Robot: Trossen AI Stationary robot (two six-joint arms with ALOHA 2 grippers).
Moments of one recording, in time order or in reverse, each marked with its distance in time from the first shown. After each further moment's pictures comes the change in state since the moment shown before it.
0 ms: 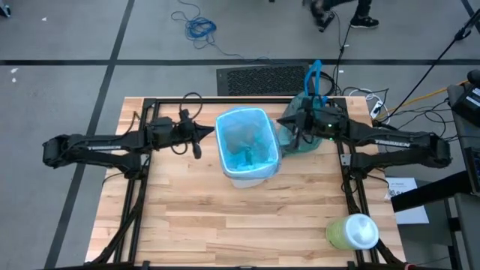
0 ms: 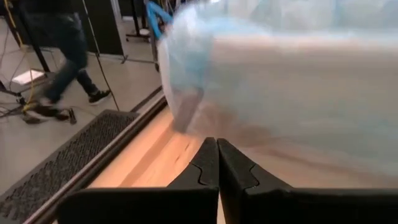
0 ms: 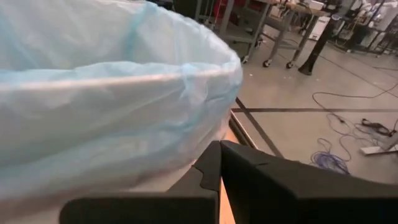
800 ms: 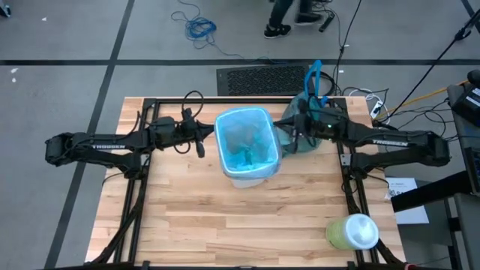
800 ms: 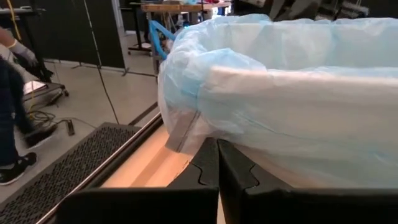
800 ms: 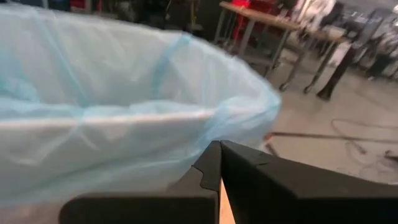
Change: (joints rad) left arm 0.000 0.034 0.000 0.097 -0.006 -0.009; right arm 0.024 -0.014 0.000 0.064 -0.071 -0.049
